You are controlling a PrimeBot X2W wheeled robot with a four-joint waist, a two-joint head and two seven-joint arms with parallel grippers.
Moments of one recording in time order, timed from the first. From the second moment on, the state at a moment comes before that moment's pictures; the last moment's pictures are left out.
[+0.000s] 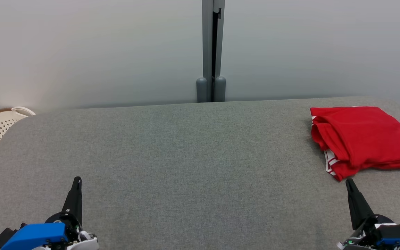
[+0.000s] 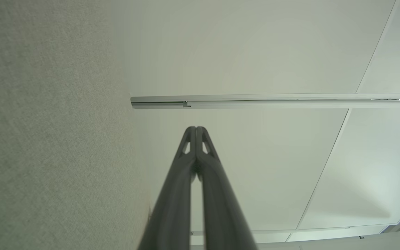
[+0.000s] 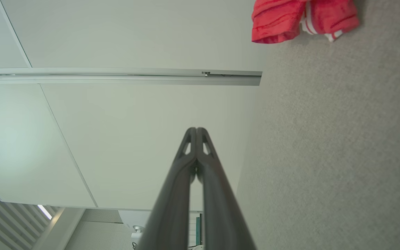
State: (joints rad) left arm -0.10 0.07 0.08 0.24 -1.64 -0.13 0.09; right arm -0.10 -0.06 -0.11 0.24 1.62 0.13 0.11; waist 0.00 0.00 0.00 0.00
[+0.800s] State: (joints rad) left arm -0.10 0.07 0.09 0.25 -1.64 -0.13 0.10; right arm -0.10 -0.06 -0.11 0.24 1.62 0.13 0.11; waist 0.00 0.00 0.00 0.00
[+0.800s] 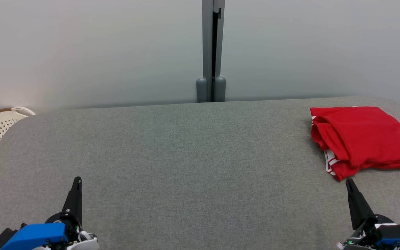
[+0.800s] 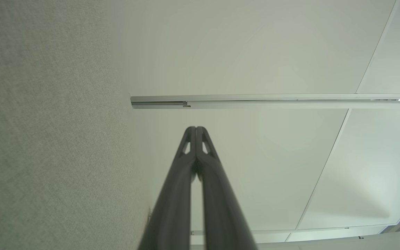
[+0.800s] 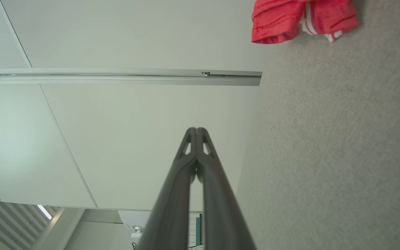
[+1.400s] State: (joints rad) left arm -0.10 0.06 0.10 0.25 -1.63 -0.13 0.10; right arm -0.10 -0.05 -0.11 0.25 1.62 0.13 0.11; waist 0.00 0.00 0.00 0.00
